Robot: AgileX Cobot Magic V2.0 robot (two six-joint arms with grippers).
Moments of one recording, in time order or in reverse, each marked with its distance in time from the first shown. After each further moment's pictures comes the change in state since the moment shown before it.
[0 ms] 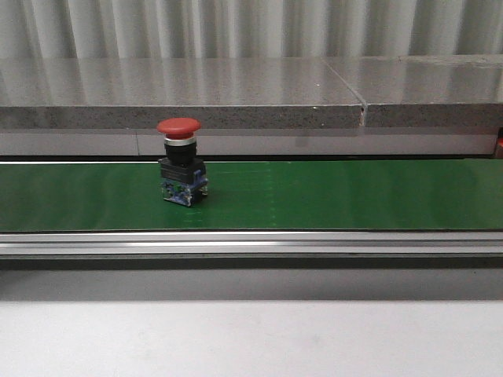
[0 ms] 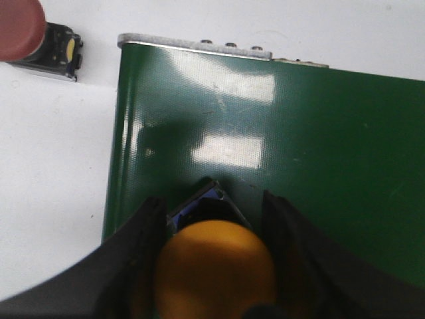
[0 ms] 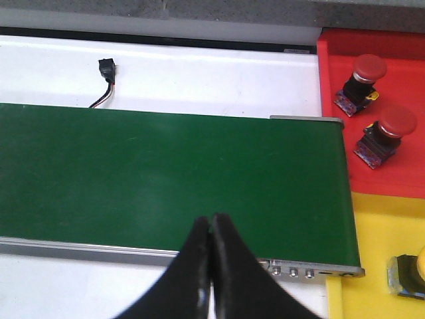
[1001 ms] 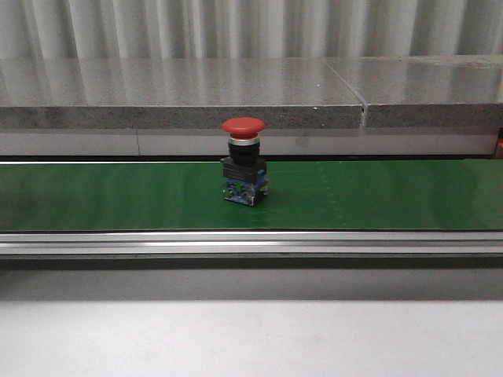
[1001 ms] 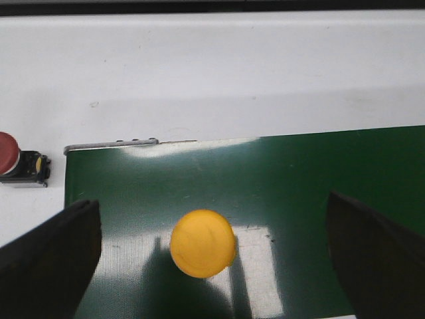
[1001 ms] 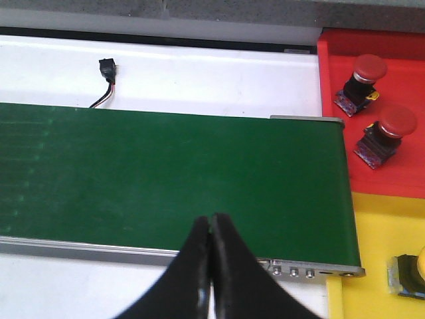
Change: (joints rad) left arm -0.173 -0.316 0.074 -0.003 -0.107 0.018; right arm 0.000 0.000 0.000 0.000 0.000 0.000
